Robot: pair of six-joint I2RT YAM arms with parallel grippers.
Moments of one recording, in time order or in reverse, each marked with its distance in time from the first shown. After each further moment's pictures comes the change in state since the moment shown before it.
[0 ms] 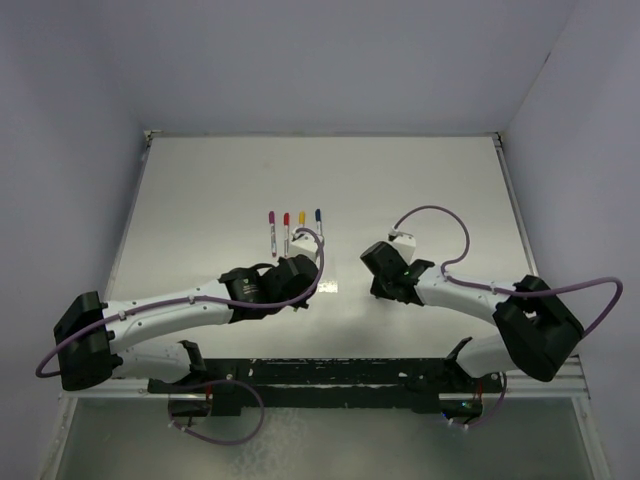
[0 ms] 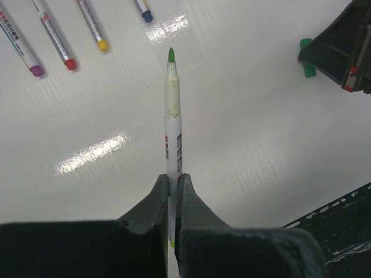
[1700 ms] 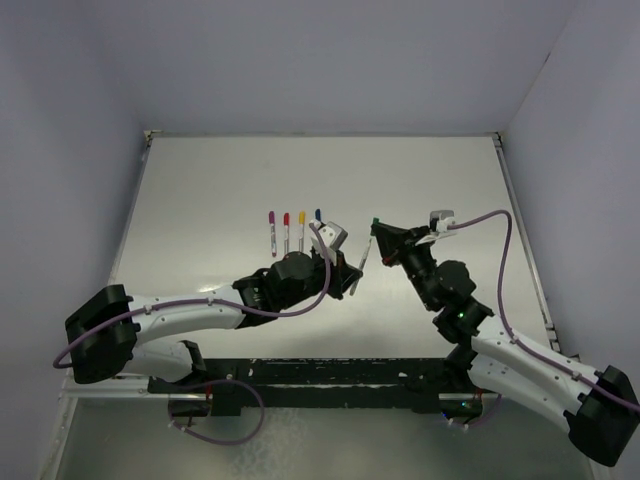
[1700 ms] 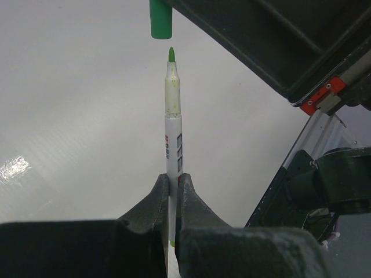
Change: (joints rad) left arm 0.000 0.077 -0.134 0.829 0.270 0.102; right arm -0.001 -0.633 -0.263 0.883 -0.058 -0.513
